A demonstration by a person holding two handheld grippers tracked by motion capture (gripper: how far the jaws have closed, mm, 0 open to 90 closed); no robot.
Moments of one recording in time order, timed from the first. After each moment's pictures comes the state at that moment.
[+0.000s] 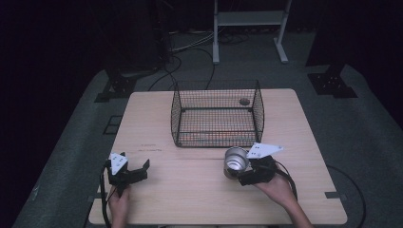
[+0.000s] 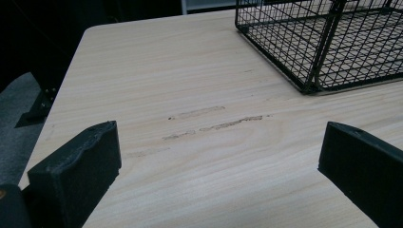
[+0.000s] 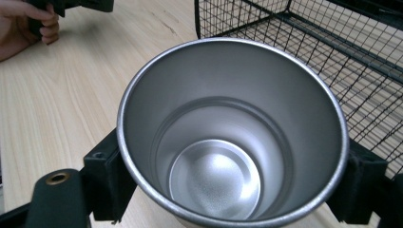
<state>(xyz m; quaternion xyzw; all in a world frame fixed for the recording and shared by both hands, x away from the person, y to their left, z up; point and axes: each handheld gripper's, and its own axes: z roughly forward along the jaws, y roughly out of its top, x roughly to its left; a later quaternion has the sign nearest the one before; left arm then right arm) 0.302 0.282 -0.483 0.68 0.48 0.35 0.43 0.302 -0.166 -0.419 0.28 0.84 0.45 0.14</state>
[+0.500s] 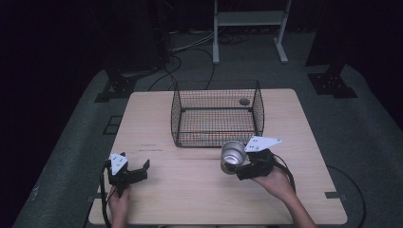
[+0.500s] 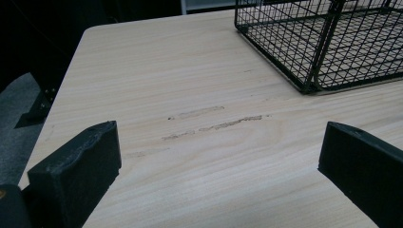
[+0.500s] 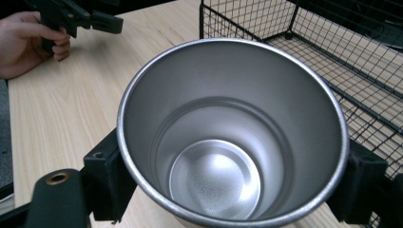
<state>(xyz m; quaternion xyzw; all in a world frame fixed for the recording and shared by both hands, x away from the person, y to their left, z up) 0.302 0.282 -0.483 0.68 0.48 0.34 0.43 0.310 -0.160 -0.398 0.26 0.84 0.46 0.14</state>
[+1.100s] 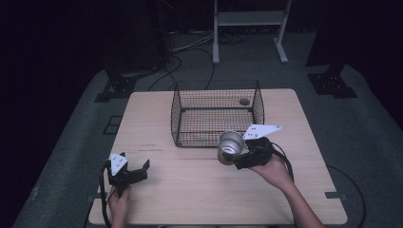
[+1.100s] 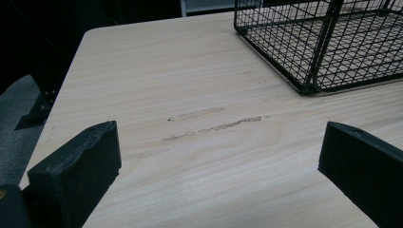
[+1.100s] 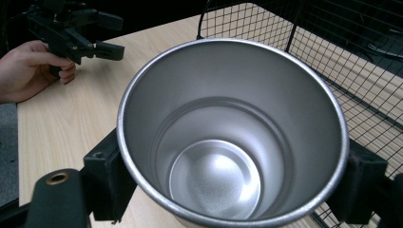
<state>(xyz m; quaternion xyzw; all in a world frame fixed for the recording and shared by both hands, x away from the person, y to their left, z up) 0.301 0.282 -0.483 0.68 0.48 0.35 0.43 0.329 -0.154 -0.372 0.26 0.83 0.47 0.14</state>
